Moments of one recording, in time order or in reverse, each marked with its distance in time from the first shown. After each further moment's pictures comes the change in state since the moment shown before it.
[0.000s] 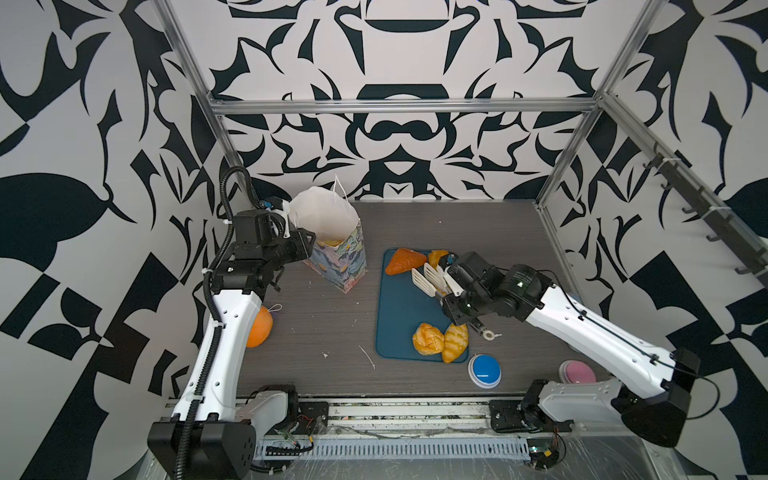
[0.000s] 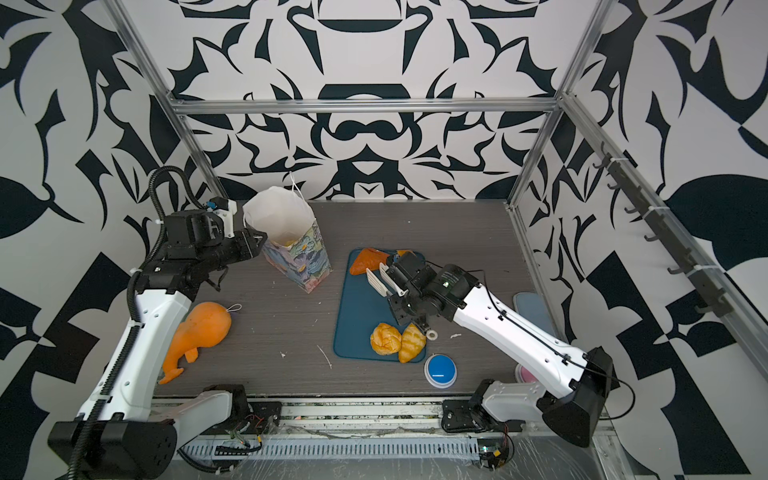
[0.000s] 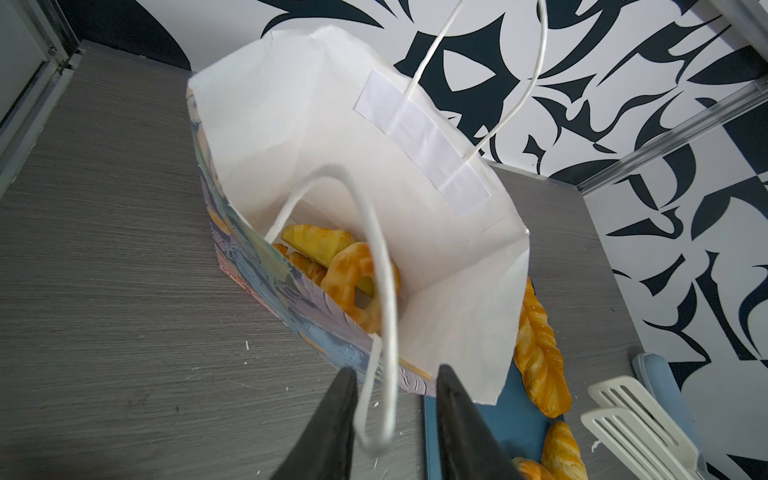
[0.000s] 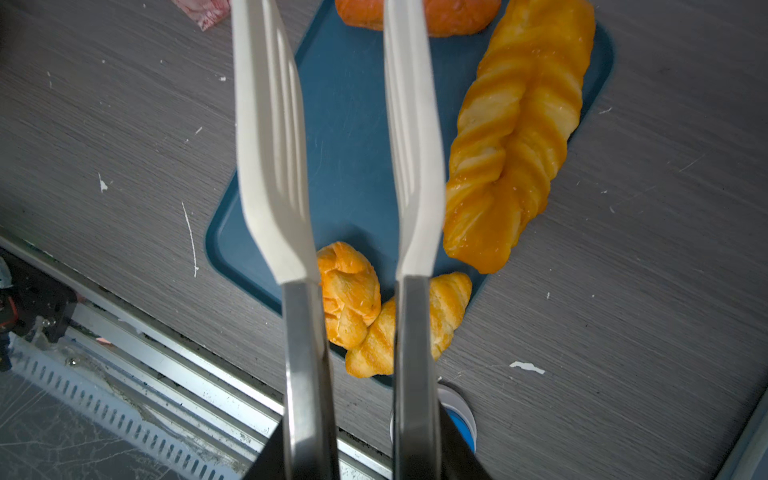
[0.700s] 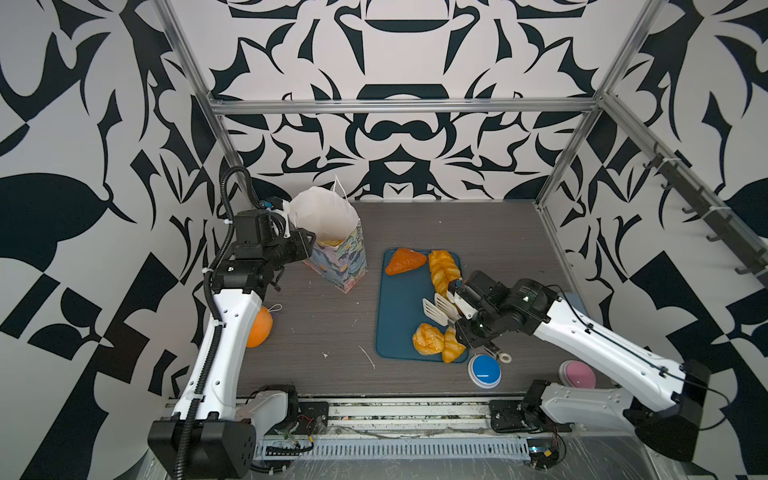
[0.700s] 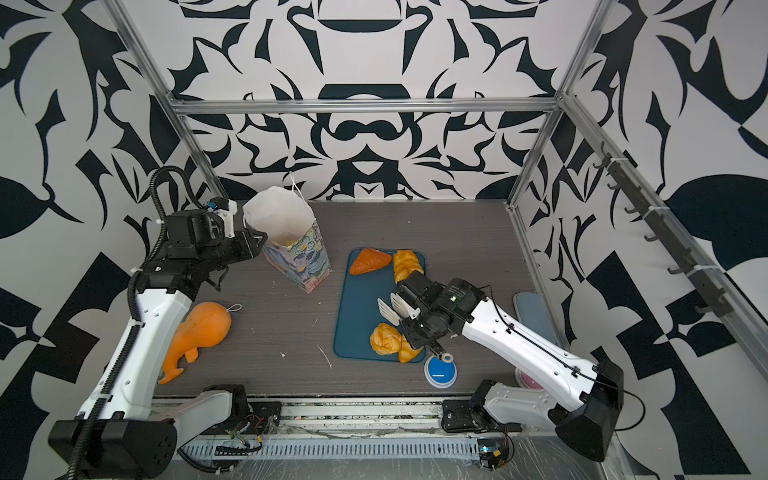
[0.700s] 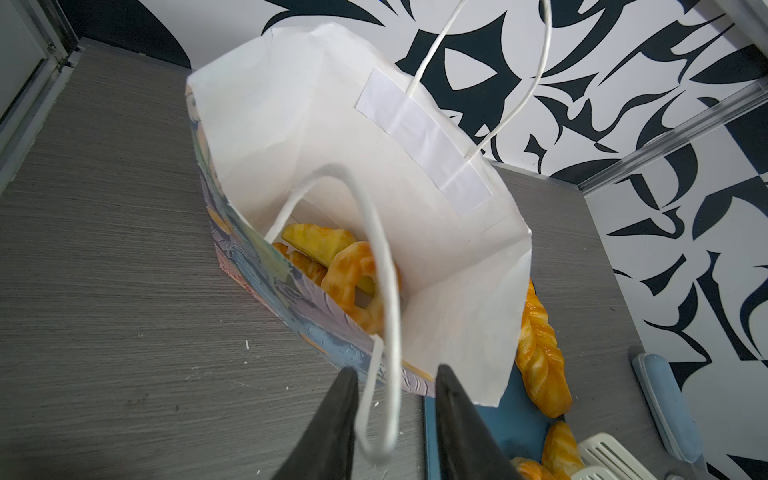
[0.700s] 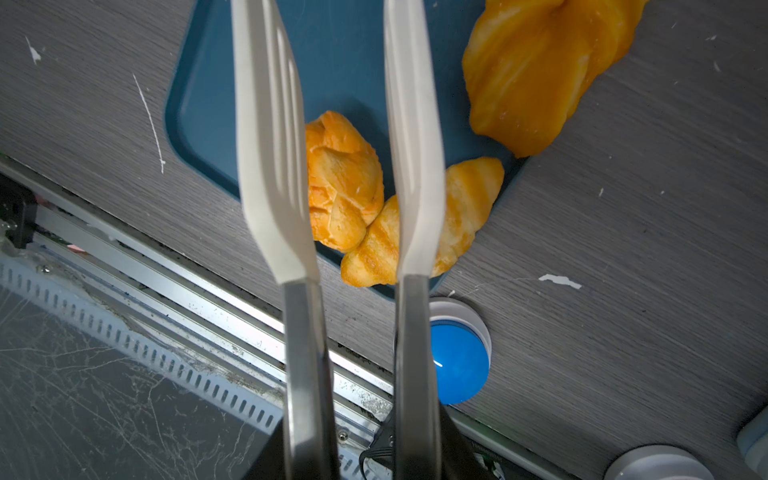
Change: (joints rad) left arm 0.000 0.004 0.000 0.000 0.000 -0.001; right arm 0.003 -0.095 -0.153 -0.109 -0.110 0.017
